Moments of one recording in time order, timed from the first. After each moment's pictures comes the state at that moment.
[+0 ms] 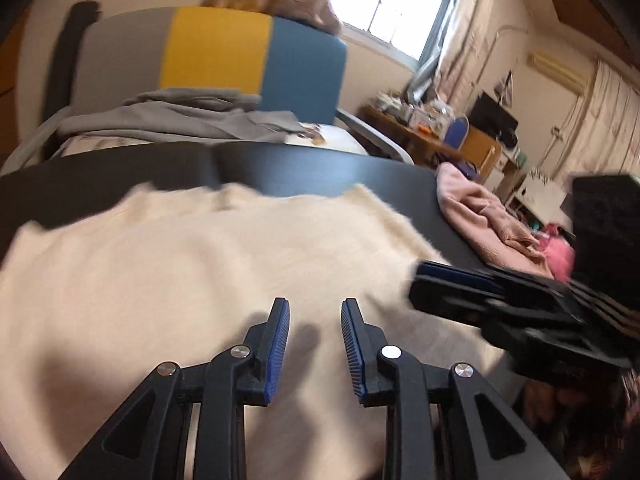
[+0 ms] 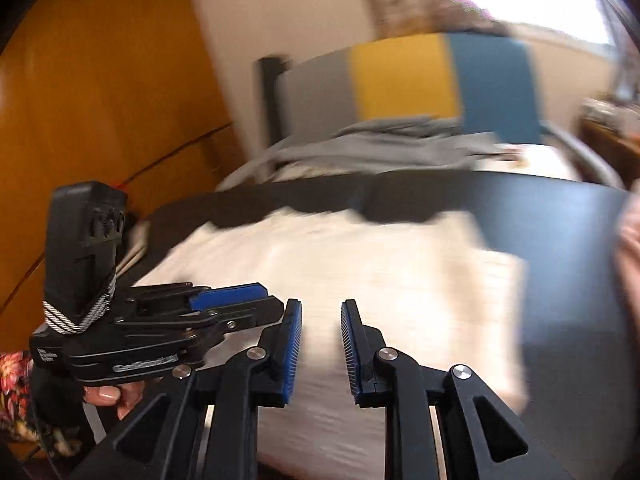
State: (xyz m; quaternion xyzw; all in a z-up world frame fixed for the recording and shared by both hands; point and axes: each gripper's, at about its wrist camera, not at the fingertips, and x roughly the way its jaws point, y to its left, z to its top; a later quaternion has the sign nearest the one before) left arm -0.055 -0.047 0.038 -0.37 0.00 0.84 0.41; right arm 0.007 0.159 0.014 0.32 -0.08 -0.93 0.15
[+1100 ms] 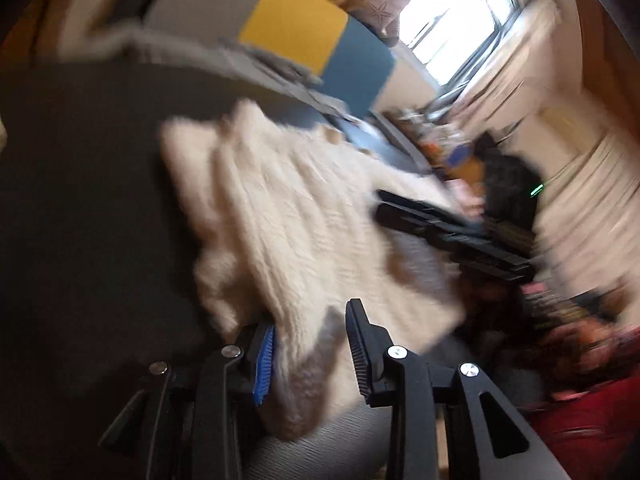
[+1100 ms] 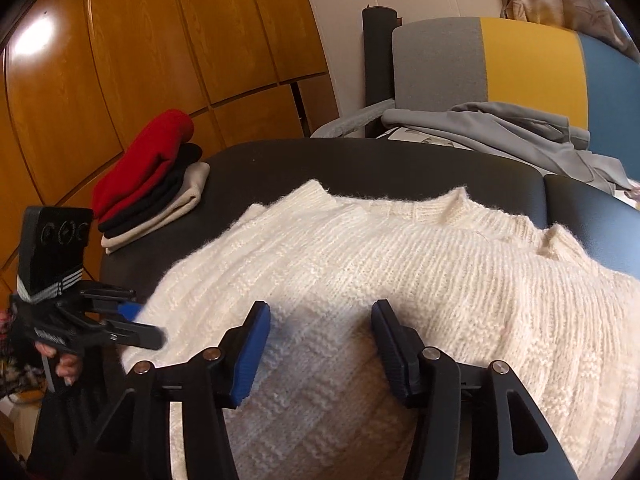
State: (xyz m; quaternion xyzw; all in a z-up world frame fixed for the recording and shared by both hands) left arm -0.120 -0.261 -0.027 -0.48 -0.14 0.73 0.46; right arm -0.077 0.012 -0.033 0.34 -0.02 -0.91 0.25
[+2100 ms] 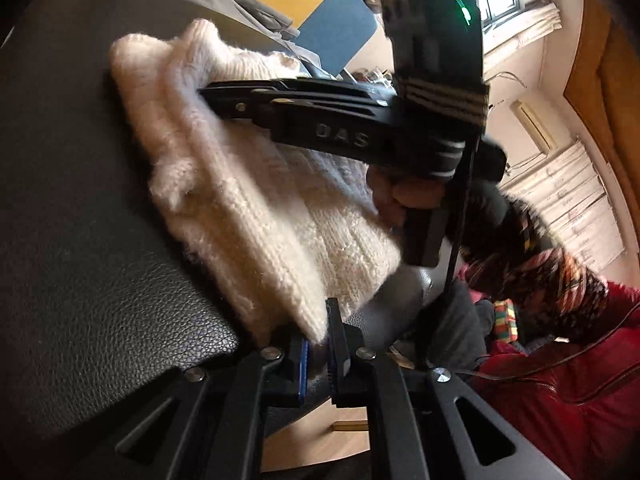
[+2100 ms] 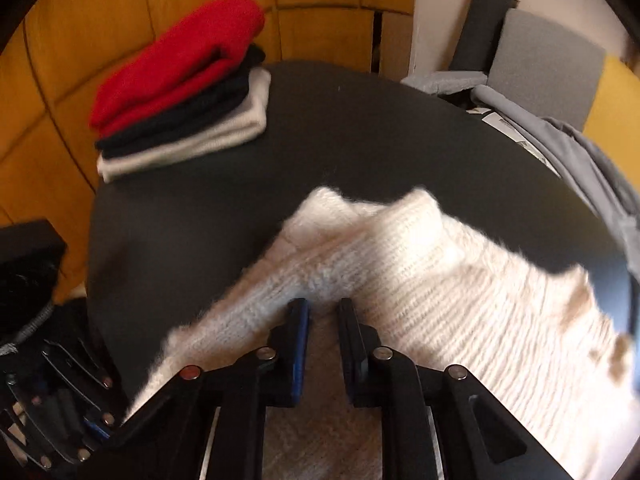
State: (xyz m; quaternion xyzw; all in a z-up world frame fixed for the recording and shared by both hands) left arm -0.091 -0.290 -0.044 -0.51 -0.13 0.69 0.50; right arm -0.132 -0.137 -0.032 0.42 0.11 -0.85 0.30
